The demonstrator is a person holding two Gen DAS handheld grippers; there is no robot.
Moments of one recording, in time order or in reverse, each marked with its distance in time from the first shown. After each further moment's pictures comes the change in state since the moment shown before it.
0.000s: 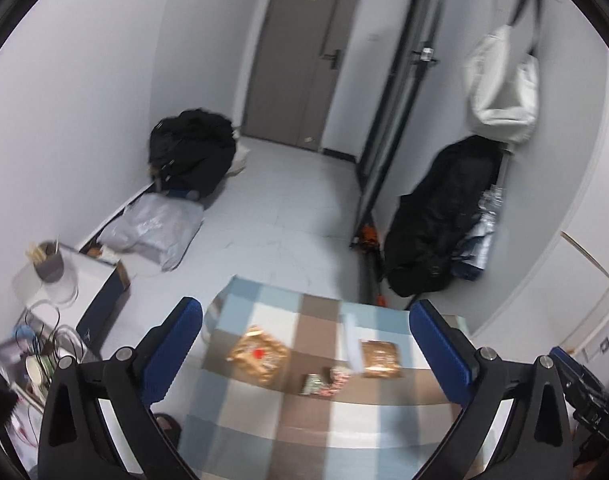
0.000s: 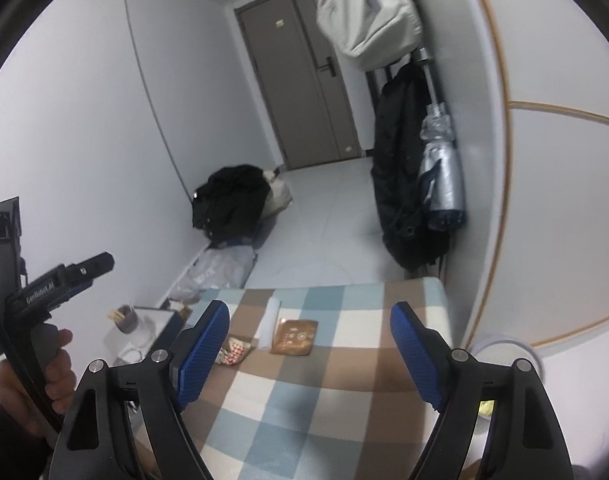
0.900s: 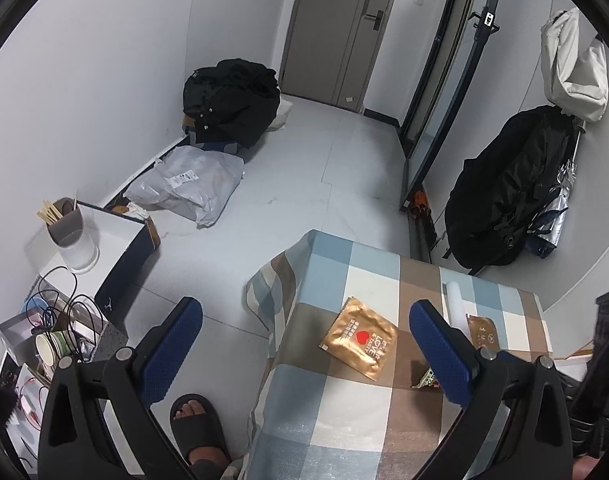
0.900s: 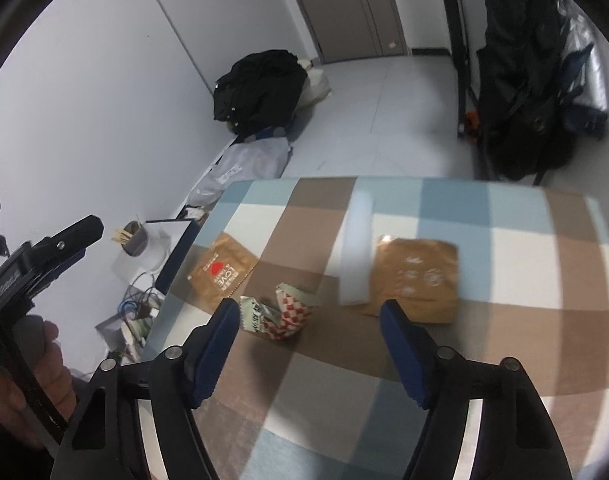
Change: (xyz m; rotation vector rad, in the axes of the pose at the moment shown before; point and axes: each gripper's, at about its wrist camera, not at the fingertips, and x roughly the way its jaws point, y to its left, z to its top) left arm 0.053 0.078 -0.019 -0.037 0.146 0.092; right arm 0.183 0.078 -0.056 -0.014 0.389 0.126
